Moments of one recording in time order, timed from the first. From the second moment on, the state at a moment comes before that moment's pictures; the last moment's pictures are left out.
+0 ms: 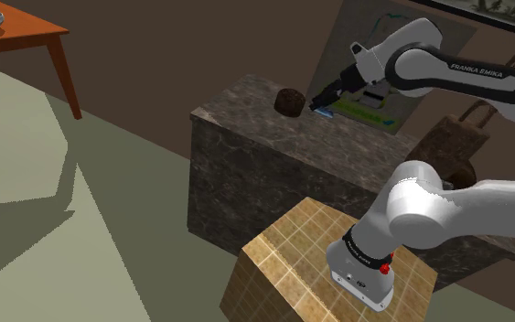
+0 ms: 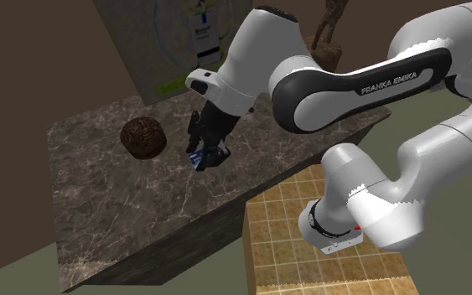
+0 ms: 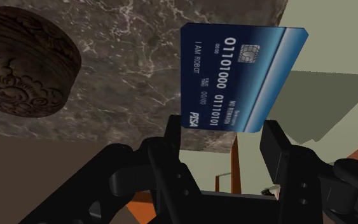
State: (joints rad) arm 0.27 -1.01 -0.69 -2.73 -0.27 2.31 -0.59
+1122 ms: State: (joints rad) arm 0.94 -0.50 -1.34 -2.08 -0.06 2.35 -0.87
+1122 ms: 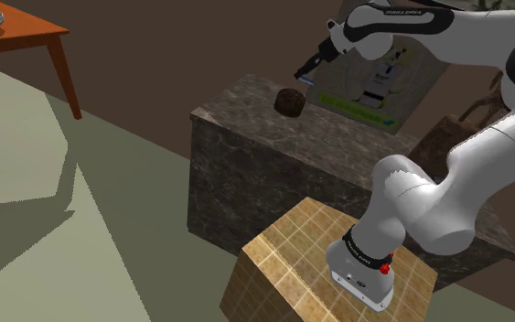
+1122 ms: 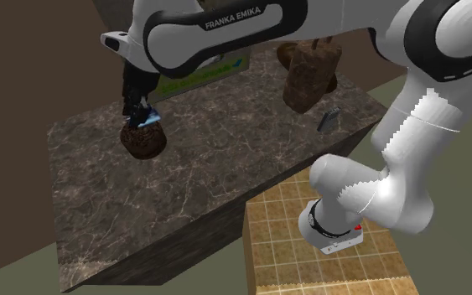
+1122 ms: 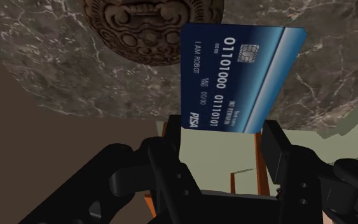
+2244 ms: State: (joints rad) arm 1.40 -0.56 -1.80 -1.91 -0.11 2.41 -0.91
